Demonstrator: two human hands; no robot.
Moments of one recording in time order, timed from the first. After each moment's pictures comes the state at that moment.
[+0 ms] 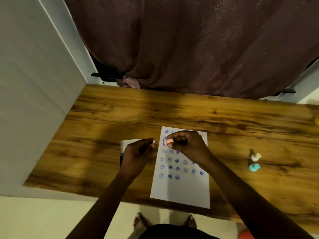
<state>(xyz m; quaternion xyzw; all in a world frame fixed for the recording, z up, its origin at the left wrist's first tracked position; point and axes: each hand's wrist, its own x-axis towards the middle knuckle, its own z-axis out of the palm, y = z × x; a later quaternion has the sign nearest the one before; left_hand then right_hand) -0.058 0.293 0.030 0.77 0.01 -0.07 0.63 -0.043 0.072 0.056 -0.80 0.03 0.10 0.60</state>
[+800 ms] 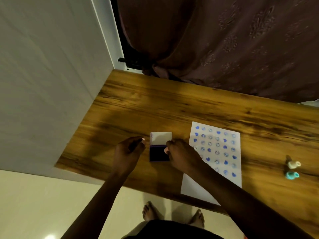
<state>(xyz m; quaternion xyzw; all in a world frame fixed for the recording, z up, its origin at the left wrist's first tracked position) -0.055 0.436 -0.011 0.80 0.08 0.00 0.59 -0.036 0.216 0.006 -0.97 -0.17 0.15 0.11</state>
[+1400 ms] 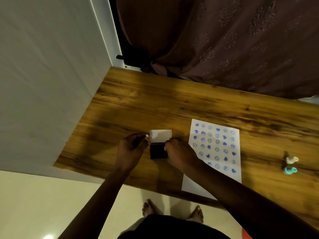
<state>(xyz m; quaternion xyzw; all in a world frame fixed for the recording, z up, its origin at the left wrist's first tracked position) -0.049 0.429 -0.001 0.78 0.03 -0.01 0.63 -0.036 0.232 0.006 -0.97 -0.15 0.18 0.07</state>
